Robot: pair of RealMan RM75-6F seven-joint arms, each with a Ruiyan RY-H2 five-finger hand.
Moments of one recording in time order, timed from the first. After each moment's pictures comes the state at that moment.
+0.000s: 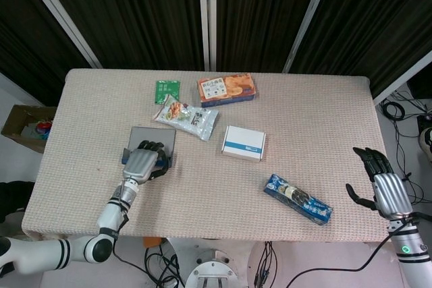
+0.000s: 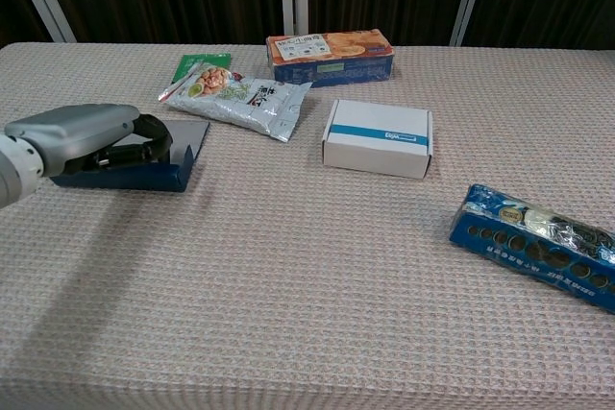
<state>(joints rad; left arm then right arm) -0.62 -1.59 -0.09 -1.58 0.96 1.07 0.51 0.15 -1.18 0.03 -1.50 -1.60 1.47 0.30</state>
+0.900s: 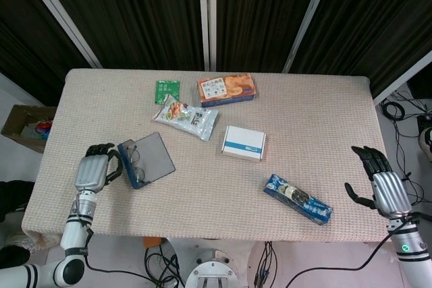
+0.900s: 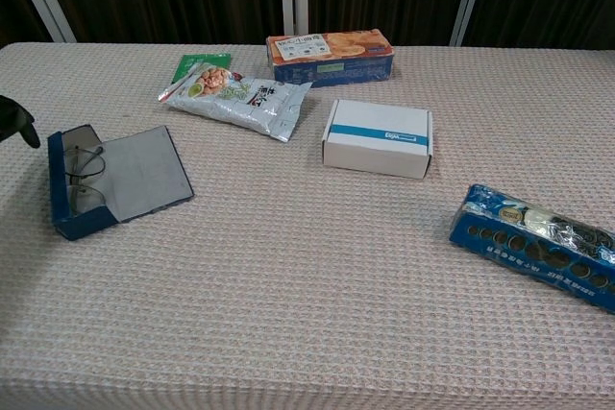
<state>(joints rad) -0.42 -1.48 -0.08 -1.63 0.97 1.30 0.41 0.15 -1.18 0.03 -1.49 -1.61 1.48 0.33</state>
